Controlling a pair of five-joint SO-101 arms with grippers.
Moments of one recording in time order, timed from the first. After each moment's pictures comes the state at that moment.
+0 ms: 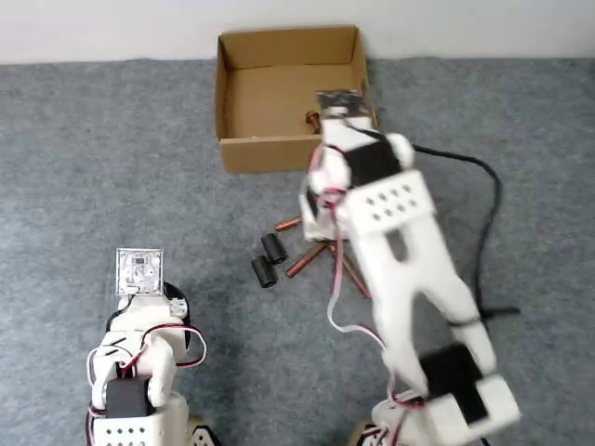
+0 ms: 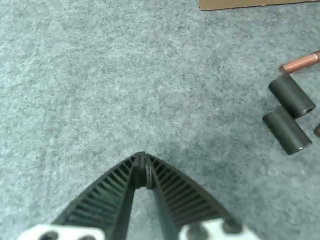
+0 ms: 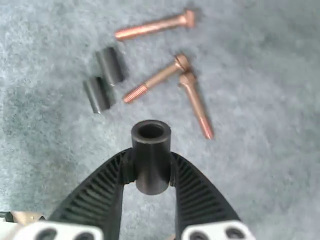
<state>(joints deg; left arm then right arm) -7.4 -103.4 96.8 63.3 4.5 -23.9 -5.8 -8.3 100.5 -15.7</state>
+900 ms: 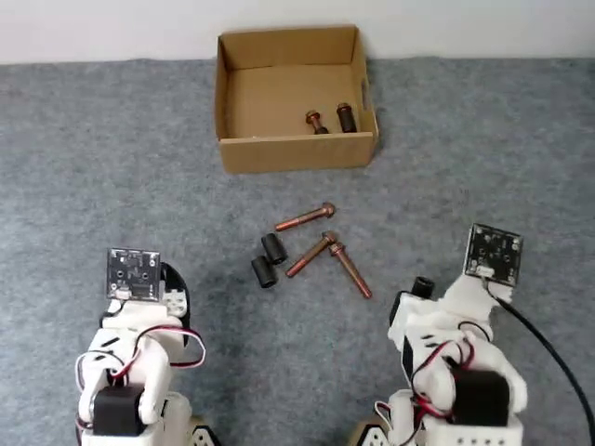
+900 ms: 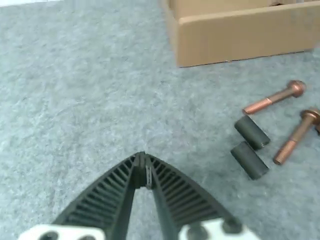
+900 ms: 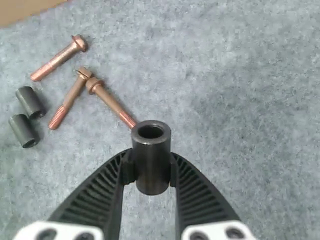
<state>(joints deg) -2.8 -103.5 84.0 68.0 4.4 -1.7 -84.0 58.1 86.6 -15.7</state>
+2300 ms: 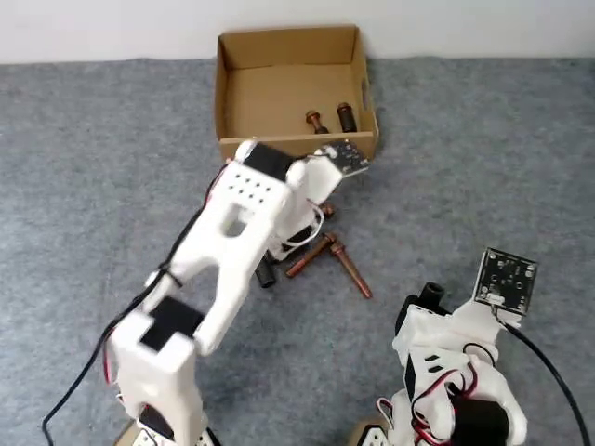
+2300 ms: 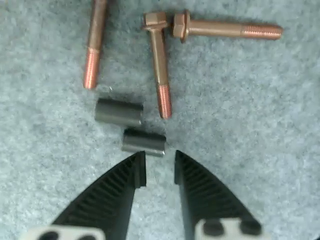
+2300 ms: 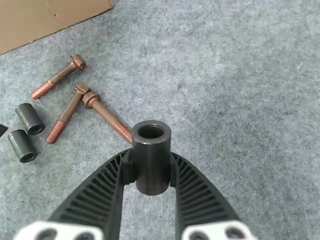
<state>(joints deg) 24.0 22.8 -17.2 98.1 -16.5 1.3 -95.7 62.3 88.2 -15.7</state>
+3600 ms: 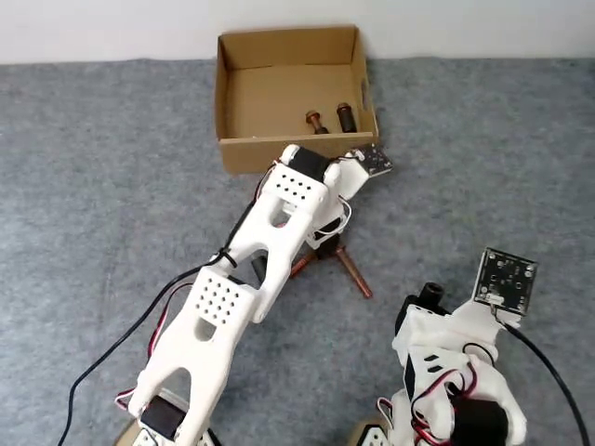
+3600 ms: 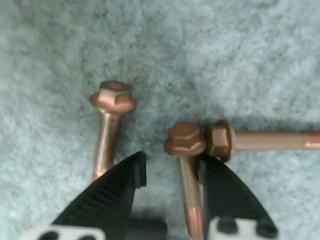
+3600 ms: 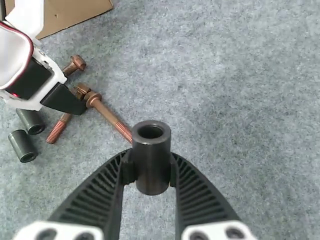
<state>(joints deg) 26.0 66.0 -63.4 99.4 -16.7 1.3 -95.7 62.6 88.2 -15.7</state>
